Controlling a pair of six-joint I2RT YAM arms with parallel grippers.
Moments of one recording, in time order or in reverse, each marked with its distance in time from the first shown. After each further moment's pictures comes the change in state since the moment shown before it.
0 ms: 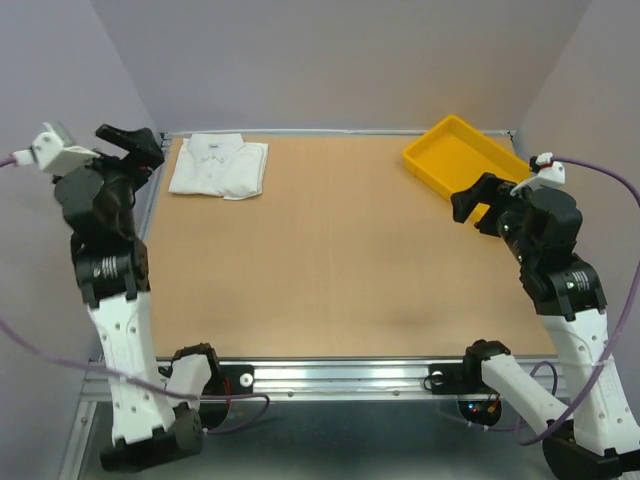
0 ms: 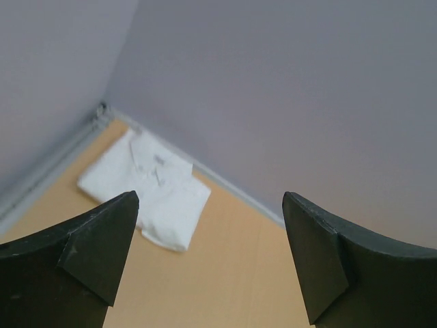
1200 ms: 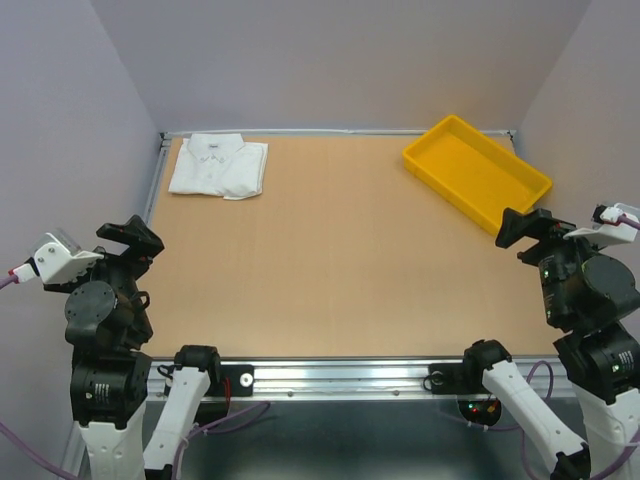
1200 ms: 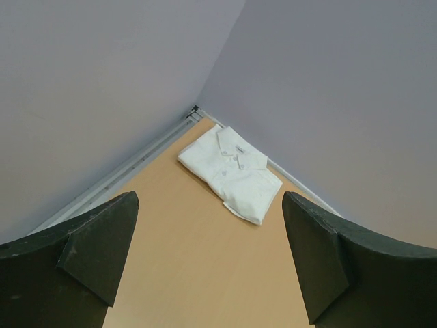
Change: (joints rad) left arm -0.315 -0.496 -0.109 -0.350 -0.554 0.155; right arm 0.117 -0.299 0.020 -0.037 0.435 -0.146
